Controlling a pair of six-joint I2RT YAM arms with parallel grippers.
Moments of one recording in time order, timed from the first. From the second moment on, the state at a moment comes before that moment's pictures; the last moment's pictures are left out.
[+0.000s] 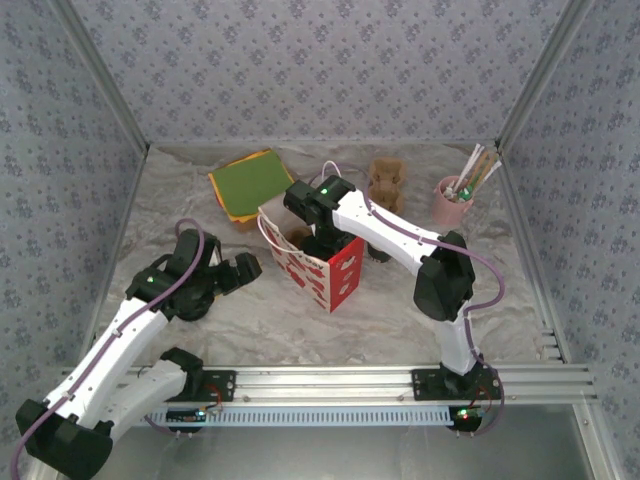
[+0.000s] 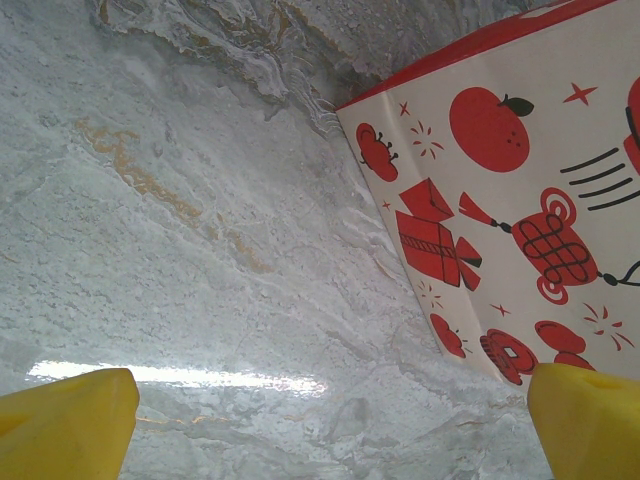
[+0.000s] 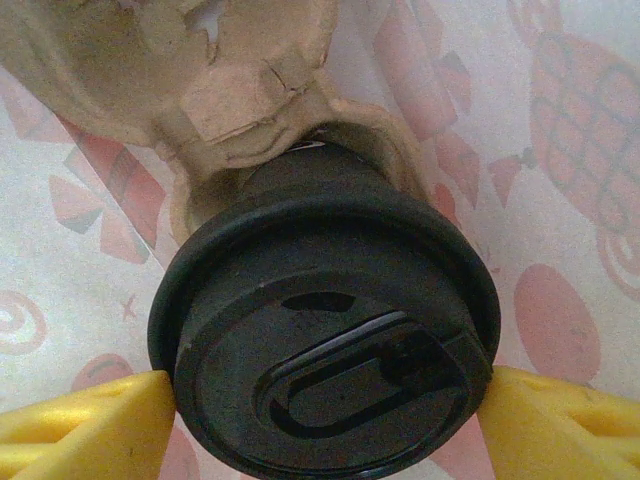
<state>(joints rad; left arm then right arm) -0.45 0.84 0.79 -0.90 0.13 -0.85 0.85 2.01 1.91 -1.45 0.04 0.46</state>
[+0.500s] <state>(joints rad) -0.45 0.84 0.79 -0.90 0.13 -0.85 0.85 2.01 1.92 -1.45 0.04 0.47</state>
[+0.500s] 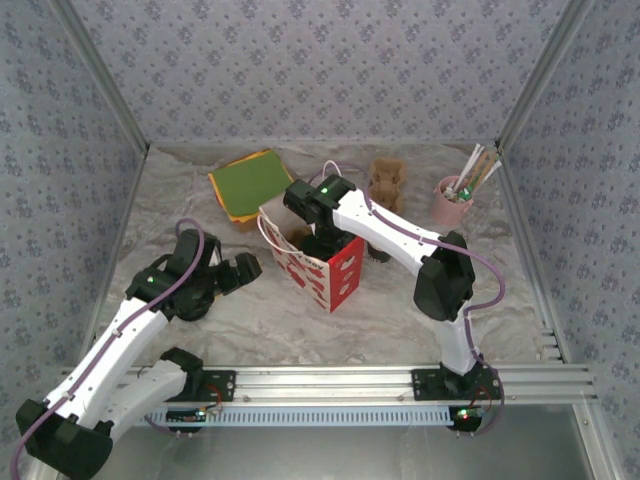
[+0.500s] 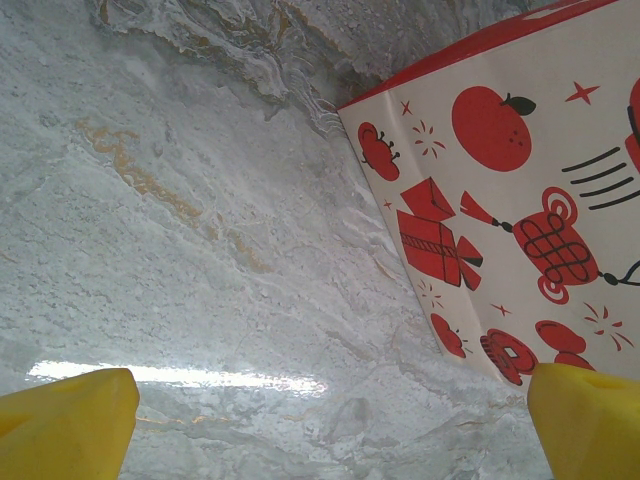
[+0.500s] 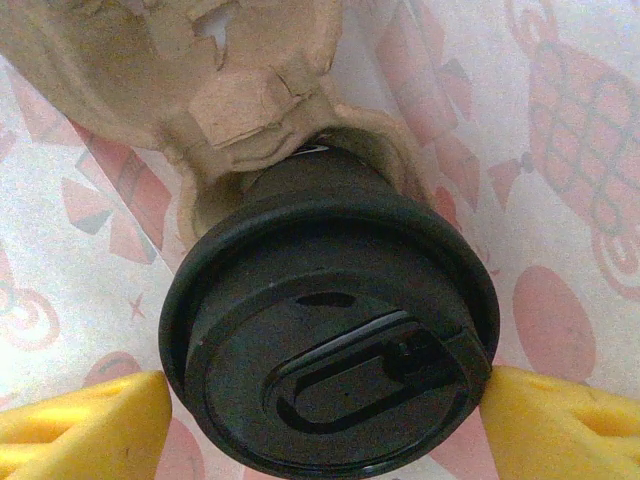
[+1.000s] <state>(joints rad) -0.45 0.84 0.79 -0.90 0.13 -0.85 0.86 2.01 1.92 -1.45 0.04 0.47</state>
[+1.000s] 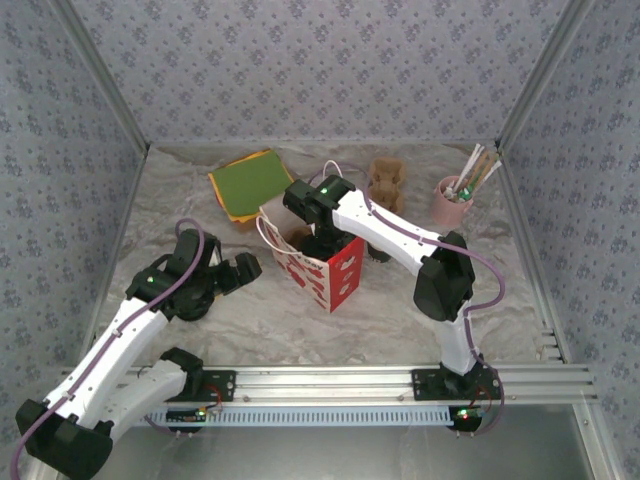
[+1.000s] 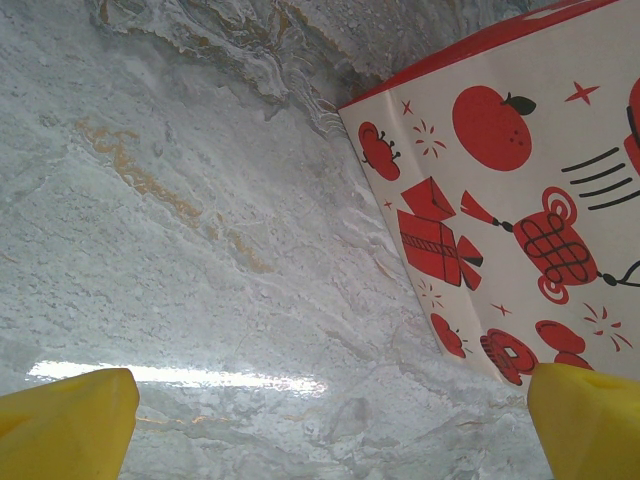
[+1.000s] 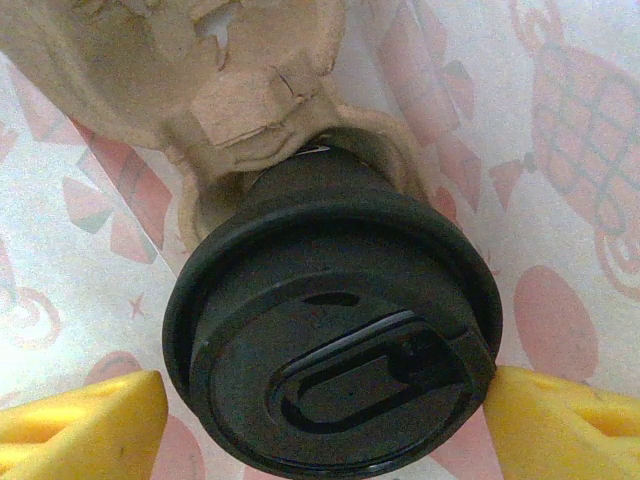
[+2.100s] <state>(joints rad) -0.45 0.84 0.79 -0.90 0.13 -0.85 0.86 2.01 1.92 -1.45 0.04 0.48</state>
